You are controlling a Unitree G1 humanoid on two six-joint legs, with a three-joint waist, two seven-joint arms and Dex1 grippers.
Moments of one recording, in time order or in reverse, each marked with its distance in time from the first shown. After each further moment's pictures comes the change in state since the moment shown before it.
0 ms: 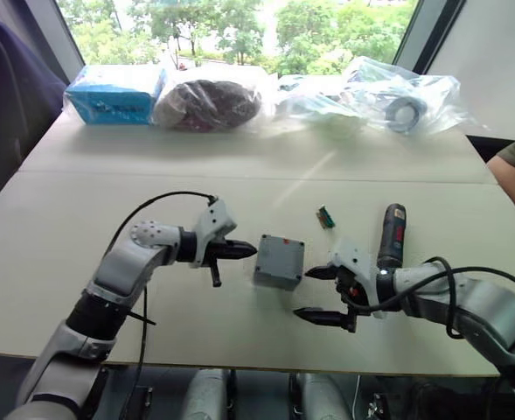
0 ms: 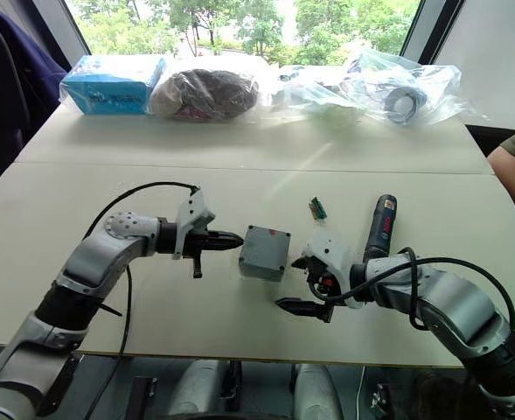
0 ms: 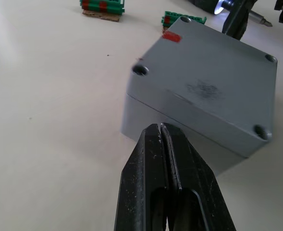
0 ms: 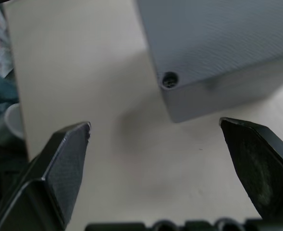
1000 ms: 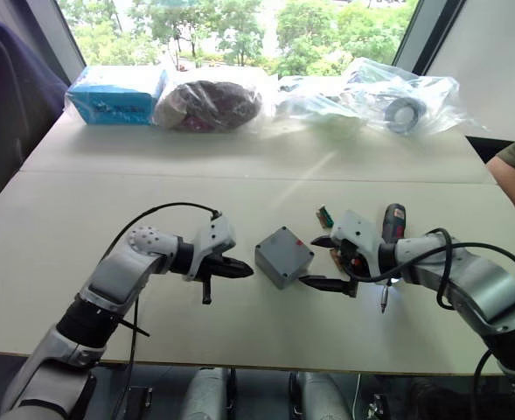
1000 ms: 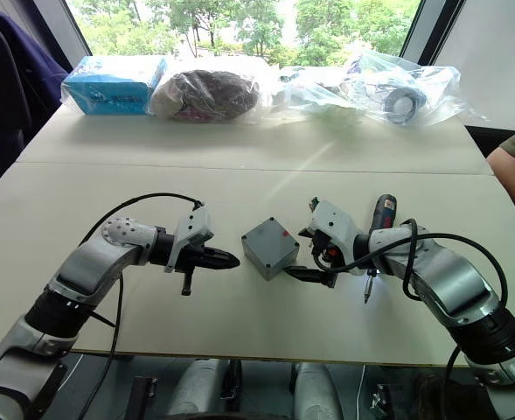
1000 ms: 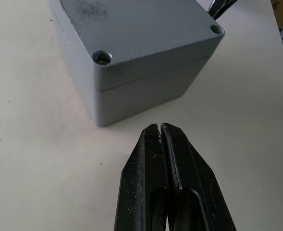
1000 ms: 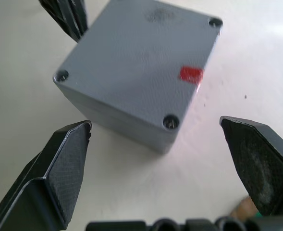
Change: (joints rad) left arm 0.040 0.049 -0.035 -0.061 0.017 0.026 -0.083; right arm -0.139 0.043 0.037 0.177 -0.266 -0.158 0.163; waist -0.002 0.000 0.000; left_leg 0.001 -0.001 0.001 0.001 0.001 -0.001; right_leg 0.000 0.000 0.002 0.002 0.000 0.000
